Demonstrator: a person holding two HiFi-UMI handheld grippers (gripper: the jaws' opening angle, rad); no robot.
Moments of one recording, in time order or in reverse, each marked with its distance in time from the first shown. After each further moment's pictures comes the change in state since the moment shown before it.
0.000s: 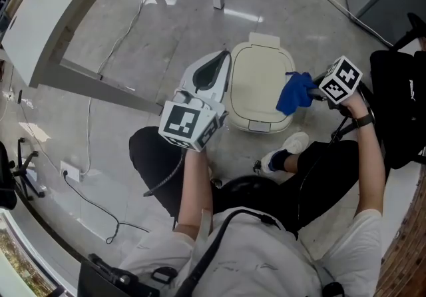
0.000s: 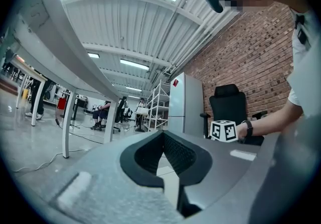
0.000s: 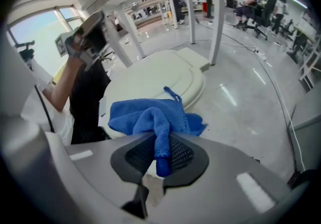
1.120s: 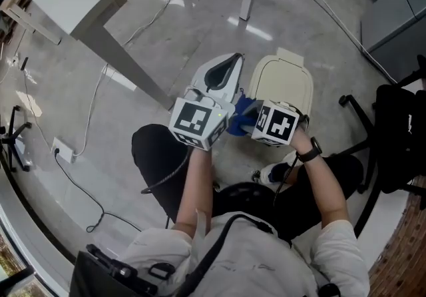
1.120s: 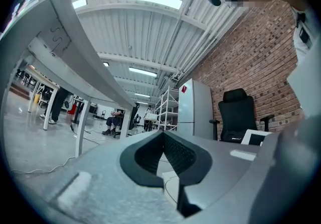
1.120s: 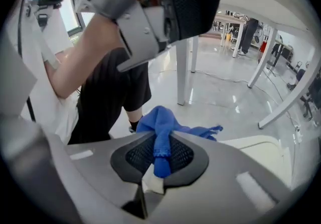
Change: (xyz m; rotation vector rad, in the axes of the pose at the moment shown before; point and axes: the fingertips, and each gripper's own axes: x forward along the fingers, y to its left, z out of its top) left arm -0.051 0.041 0.031 -0.004 -0.080 0.099; right arm 0.095 0.229 0.149 -0.601 -0.075 0.108
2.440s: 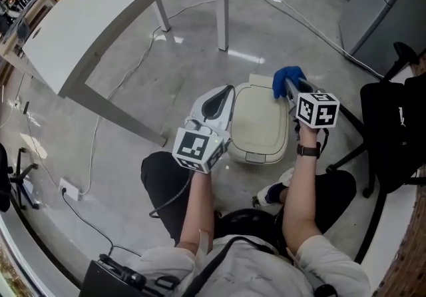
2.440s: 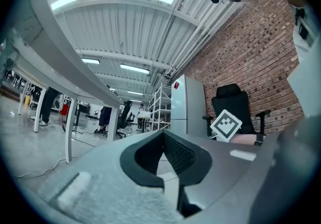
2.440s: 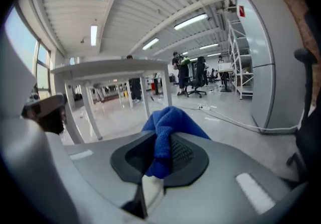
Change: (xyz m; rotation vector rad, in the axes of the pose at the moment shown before) left arm 0.049 -0.053 -0.017 0.033 0.037 -0.071; right arm -0.226 -0.198 -0.134 0.831 -0.713 -0.869
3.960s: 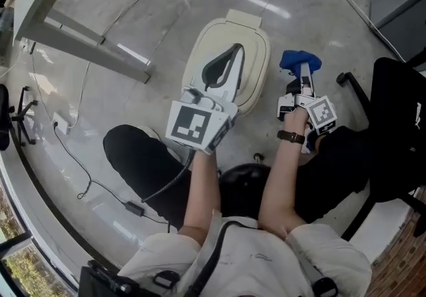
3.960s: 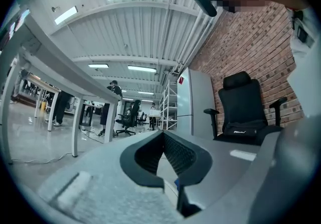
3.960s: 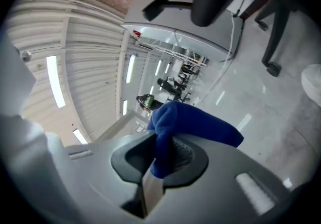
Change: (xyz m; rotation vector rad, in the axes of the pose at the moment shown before) left arm 0.037 -0.121 -0.047 0.043 0.011 0.158; right arm -0.038 -0.132 -0.148 0.959 -0.472 0.160
